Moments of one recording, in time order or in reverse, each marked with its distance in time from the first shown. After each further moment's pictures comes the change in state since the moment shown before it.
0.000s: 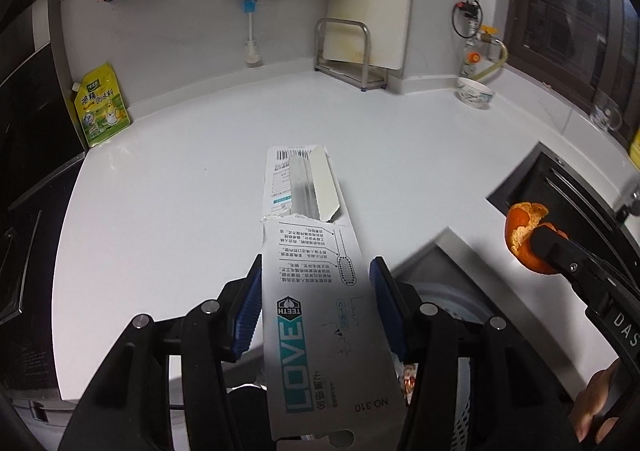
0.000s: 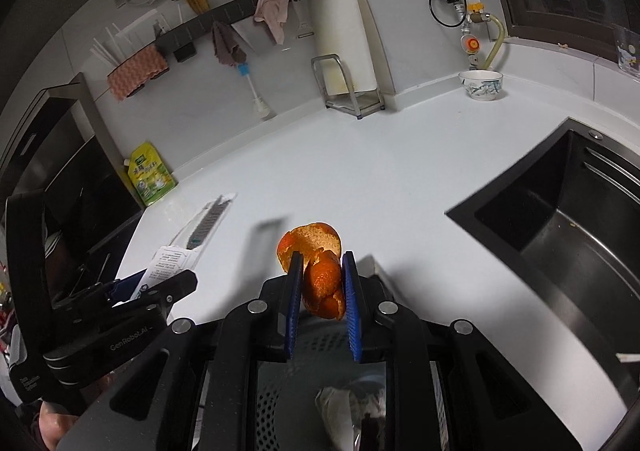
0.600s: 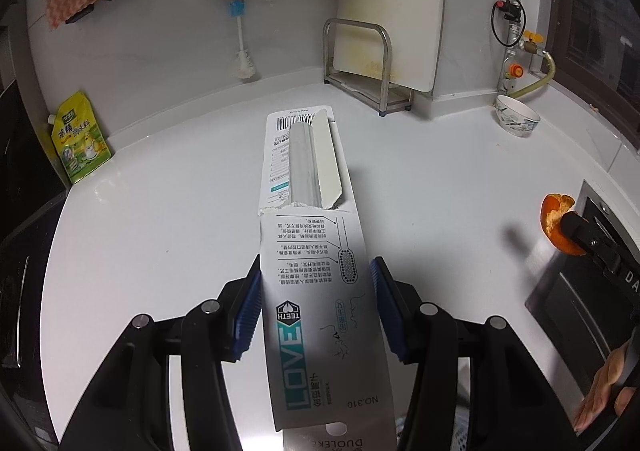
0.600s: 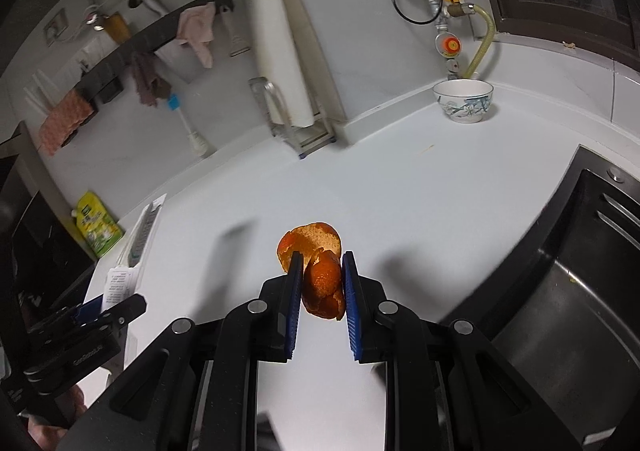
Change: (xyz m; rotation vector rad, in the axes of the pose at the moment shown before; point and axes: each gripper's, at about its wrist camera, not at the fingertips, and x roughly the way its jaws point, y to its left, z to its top) left arm 0.096 -0.025 0.110 -0.032 0.019 0.098; right arm 0.102 -0.101 0.119 0.052 0.000 -0.052
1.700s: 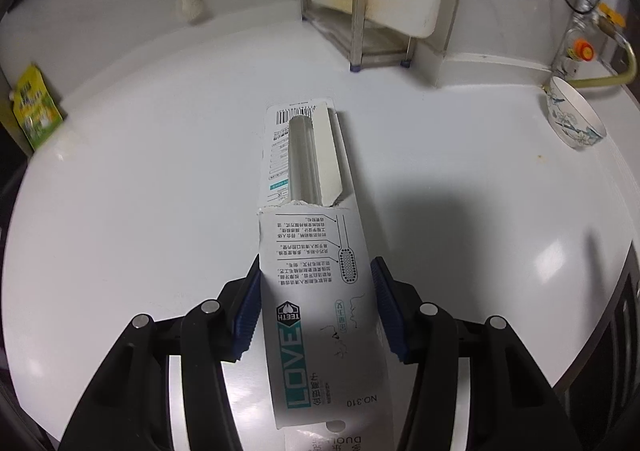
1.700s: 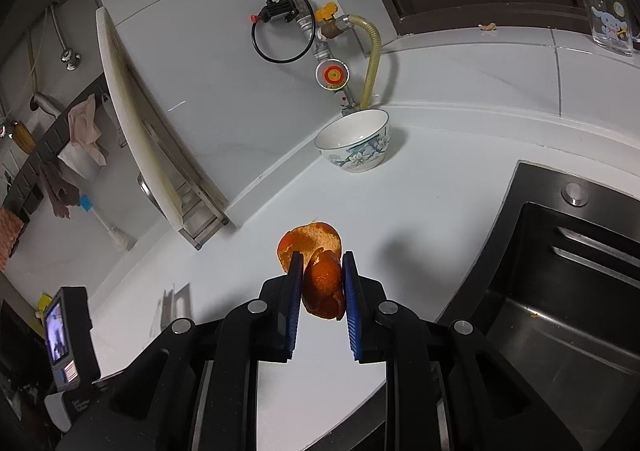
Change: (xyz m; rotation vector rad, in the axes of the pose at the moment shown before) left arm 0.147 -0.125 0.078 -0.119 0.236 0.112; right arm 0.033 -0.145 0.082 0.232 -0.108 -0.137
